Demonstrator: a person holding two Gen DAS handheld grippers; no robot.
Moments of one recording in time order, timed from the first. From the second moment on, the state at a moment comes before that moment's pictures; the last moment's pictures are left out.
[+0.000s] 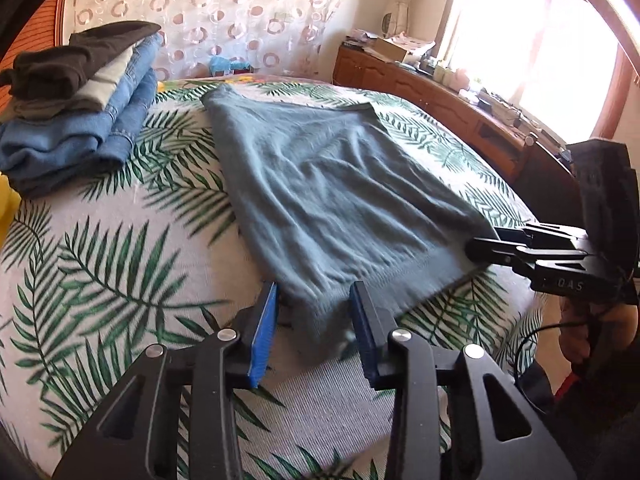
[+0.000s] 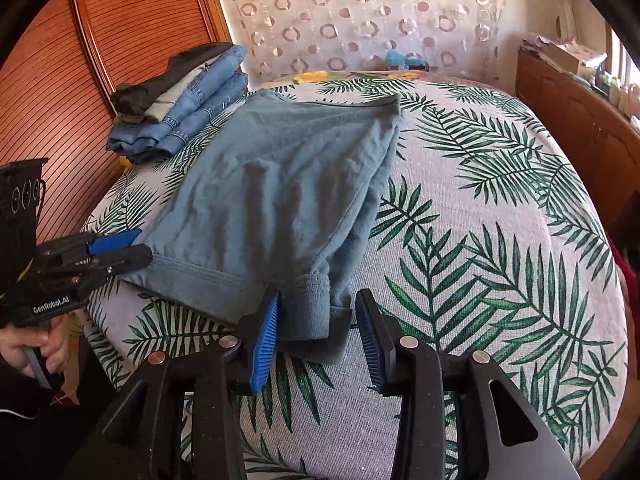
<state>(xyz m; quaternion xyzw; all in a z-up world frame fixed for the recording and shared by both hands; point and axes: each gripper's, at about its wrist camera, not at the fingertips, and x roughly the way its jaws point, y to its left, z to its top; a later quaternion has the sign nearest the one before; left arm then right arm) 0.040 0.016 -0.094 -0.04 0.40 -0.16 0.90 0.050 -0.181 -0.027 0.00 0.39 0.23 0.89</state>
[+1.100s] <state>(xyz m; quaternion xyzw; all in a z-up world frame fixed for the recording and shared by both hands) 0.010 0.017 -0.025 -0.06 0.31 -0.20 0.93 0.023 -0.197 0.011 0.03 0.32 0.28 0.90</state>
